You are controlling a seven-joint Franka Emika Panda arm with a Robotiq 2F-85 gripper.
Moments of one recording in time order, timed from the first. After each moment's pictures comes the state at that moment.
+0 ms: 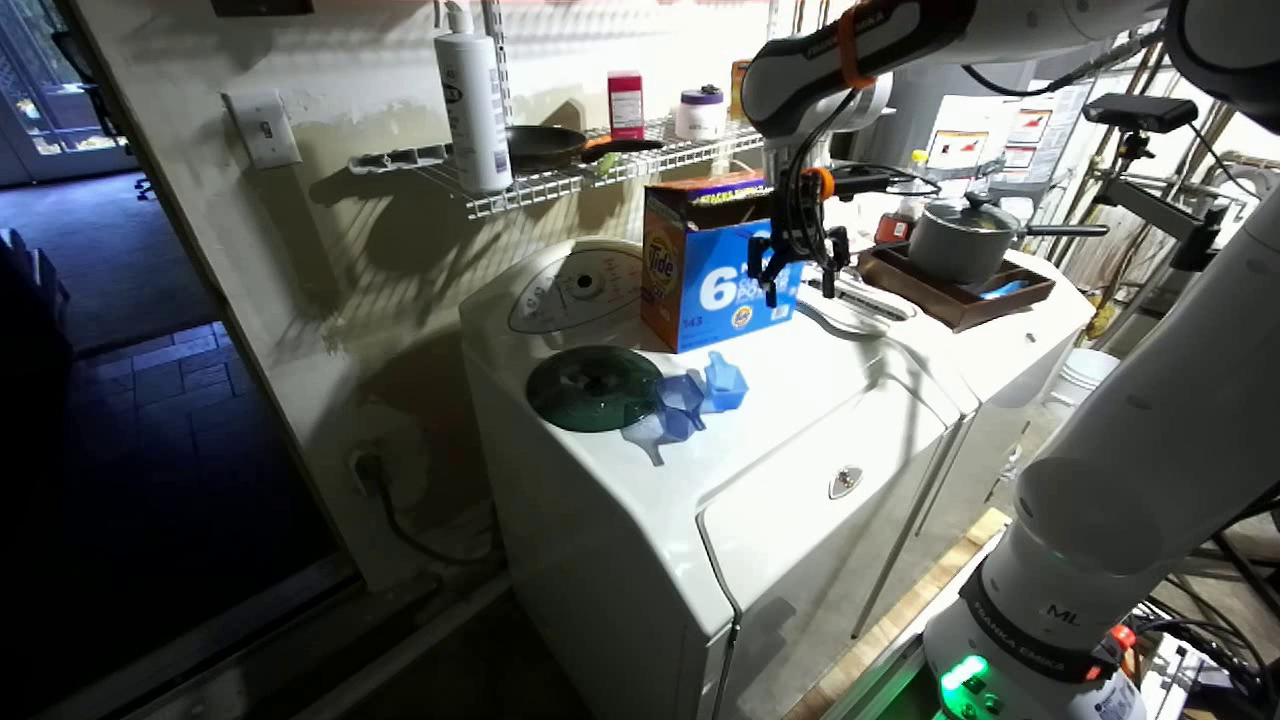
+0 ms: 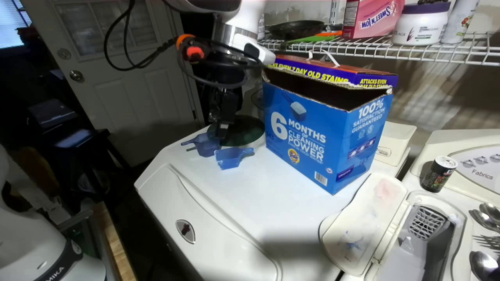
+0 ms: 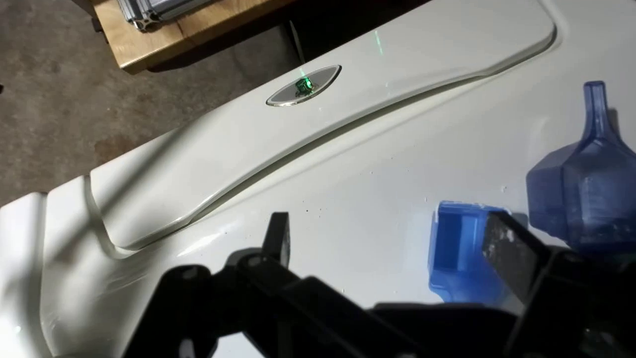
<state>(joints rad) -0.12 -0.09 -0.09 -2.10 0.00 1.65 0.23</state>
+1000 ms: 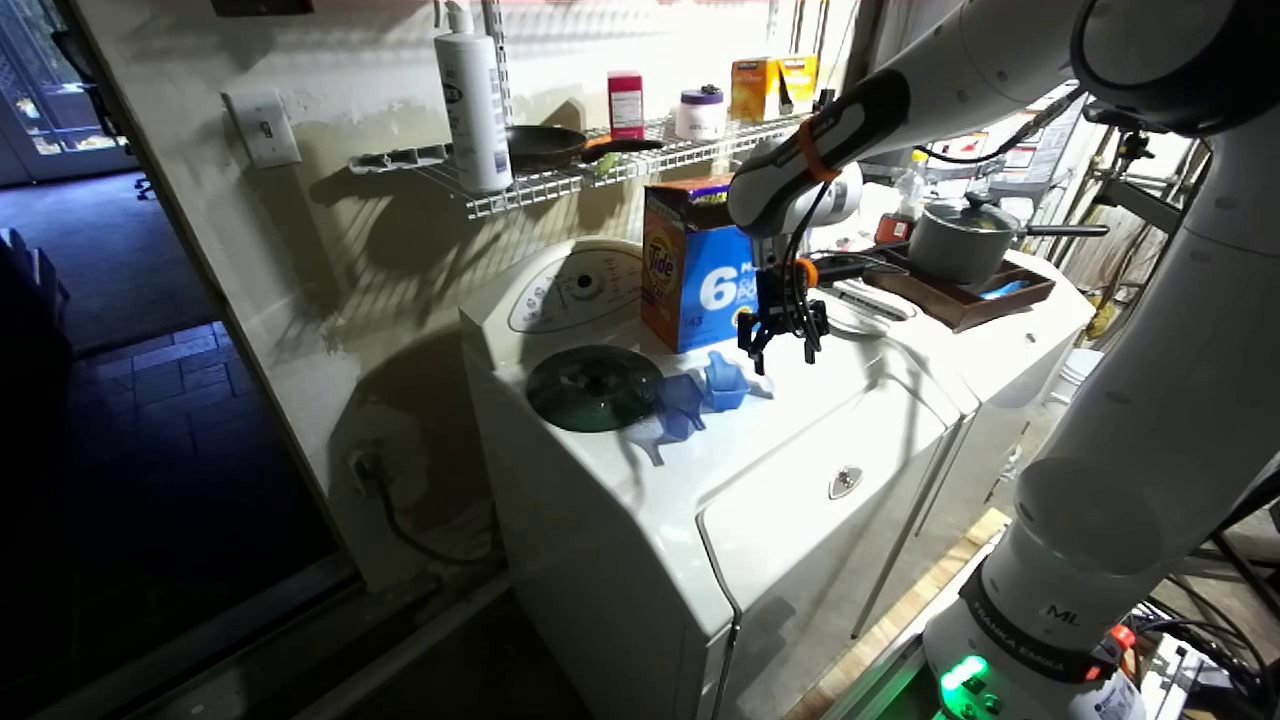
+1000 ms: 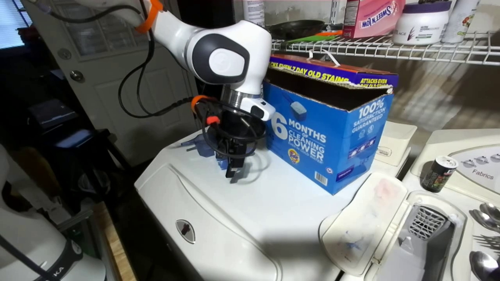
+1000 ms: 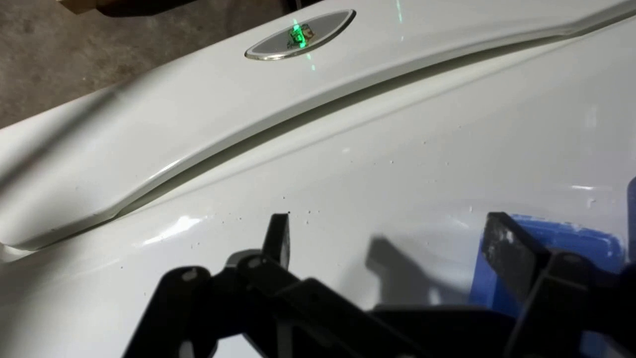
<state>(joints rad) -0.12 0.06 -0.09 -2.26 0.00 1.96 0.14</state>
